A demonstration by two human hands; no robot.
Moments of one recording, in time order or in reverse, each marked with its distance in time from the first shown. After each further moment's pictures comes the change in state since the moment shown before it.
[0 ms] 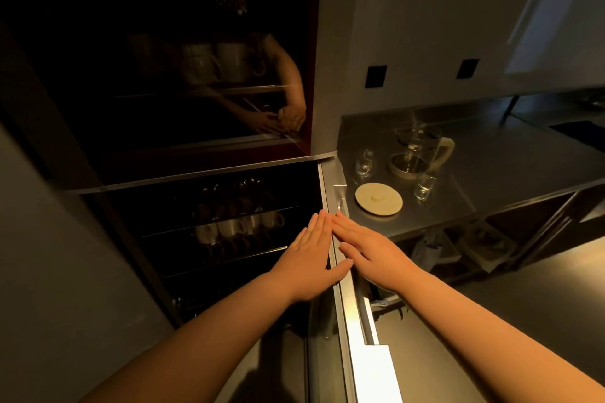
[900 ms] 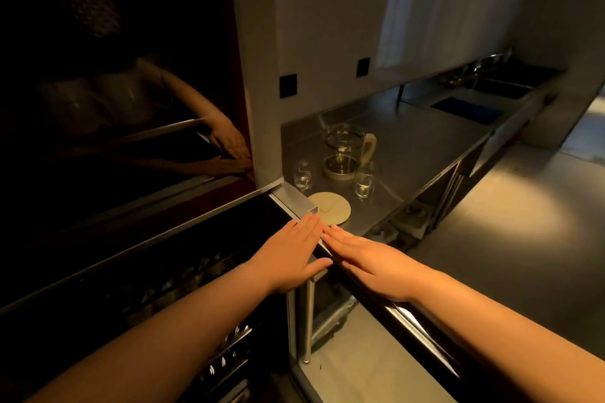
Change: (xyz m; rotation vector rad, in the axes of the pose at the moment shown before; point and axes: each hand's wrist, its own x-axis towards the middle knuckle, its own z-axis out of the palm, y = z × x) left_hand 0.119 -0.039 -0.028 0.368 -0.063 0.579; right_hand 0.005 0.018 -0.029 -0.200 -0.090 0.266
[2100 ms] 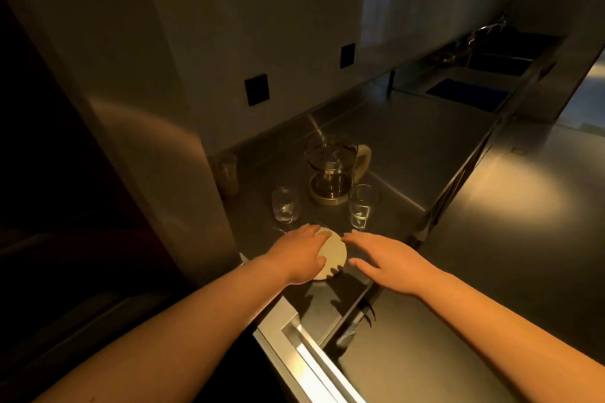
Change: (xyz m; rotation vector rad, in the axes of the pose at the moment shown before) left_hand 0.209 -0.072 0.013 -0.189 -0.224 -0.041; right_hand 0.102 0.171 -0.027 0.045 0.098 0.314
